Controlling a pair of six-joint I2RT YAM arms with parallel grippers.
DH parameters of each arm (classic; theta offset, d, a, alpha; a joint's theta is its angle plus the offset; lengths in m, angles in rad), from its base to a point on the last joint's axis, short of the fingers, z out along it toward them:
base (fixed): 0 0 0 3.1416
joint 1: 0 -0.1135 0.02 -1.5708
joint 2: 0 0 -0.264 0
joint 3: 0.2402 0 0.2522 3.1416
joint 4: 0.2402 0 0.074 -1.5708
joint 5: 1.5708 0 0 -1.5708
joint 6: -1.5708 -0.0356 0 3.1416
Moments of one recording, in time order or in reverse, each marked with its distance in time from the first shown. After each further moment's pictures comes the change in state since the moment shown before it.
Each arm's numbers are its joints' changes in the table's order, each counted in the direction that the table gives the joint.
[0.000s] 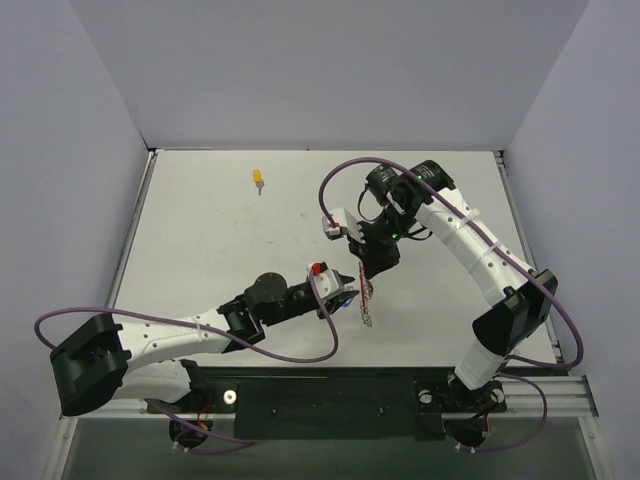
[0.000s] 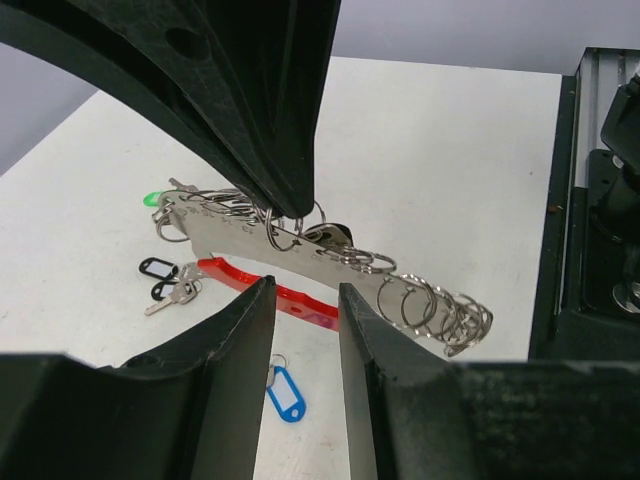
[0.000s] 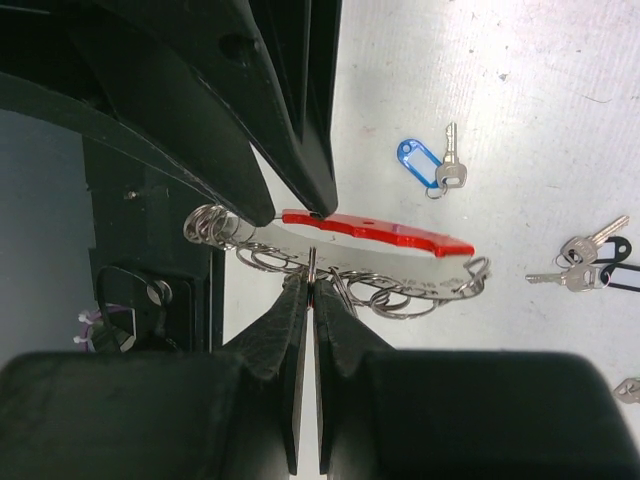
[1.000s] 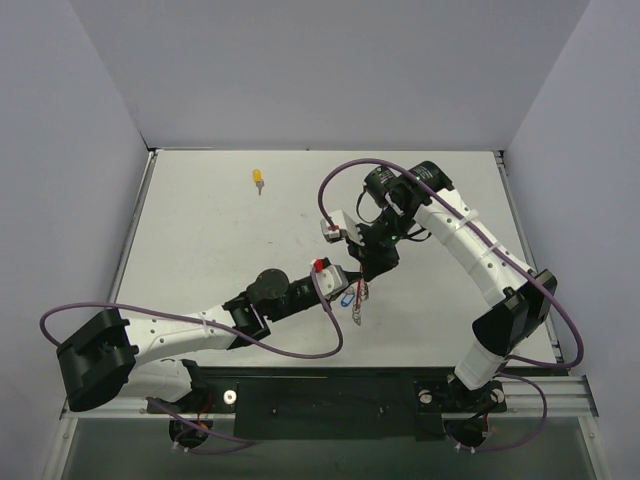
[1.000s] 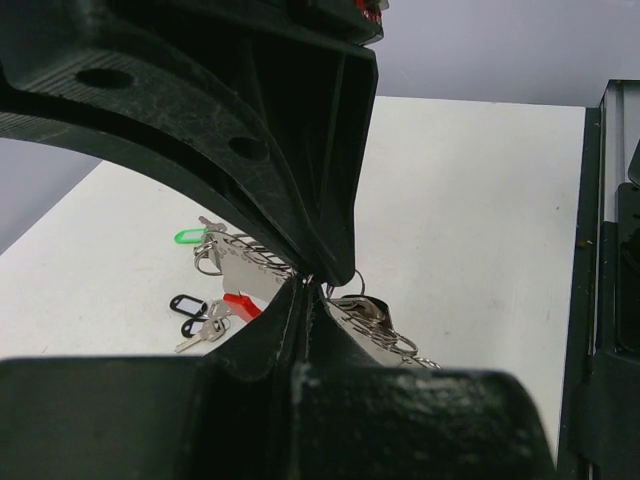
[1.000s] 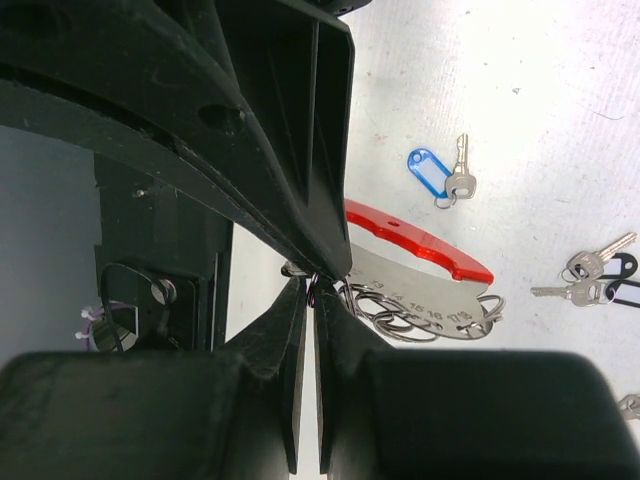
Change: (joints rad) left arm -0.002 -0.054 0.039 -0.093 -0.023 -0.049; right arm -0.013 0.000 0.000 0.013 -0.023 0.025
